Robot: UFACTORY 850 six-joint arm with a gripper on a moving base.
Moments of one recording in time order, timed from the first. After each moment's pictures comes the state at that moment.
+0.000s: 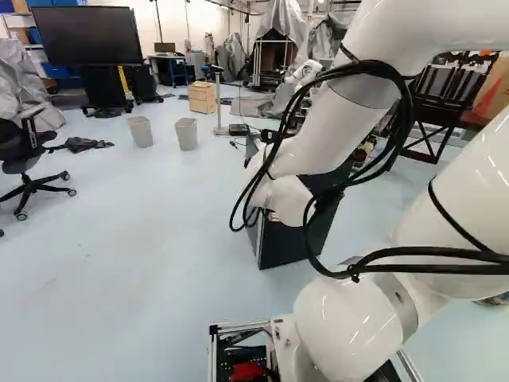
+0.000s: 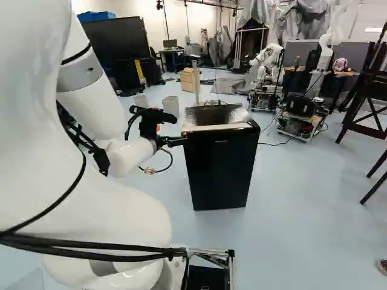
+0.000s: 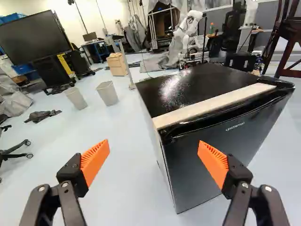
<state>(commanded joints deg) 19.2 9.9 -10.3 30.6 56.4 0.0</state>
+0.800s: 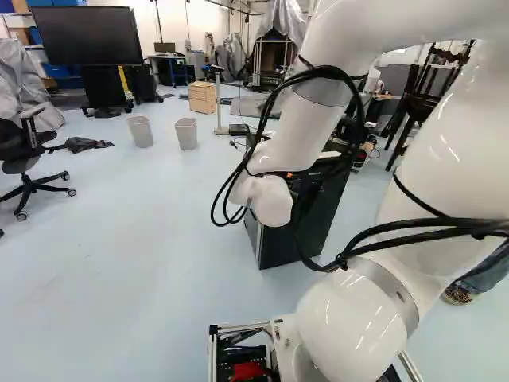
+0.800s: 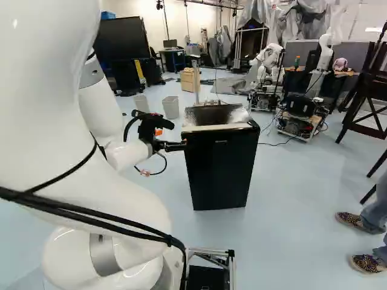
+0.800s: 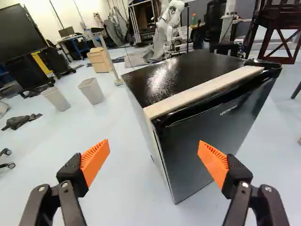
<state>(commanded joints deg) 24.7 0.2 -14.3 43.2 59.1 0.0</state>
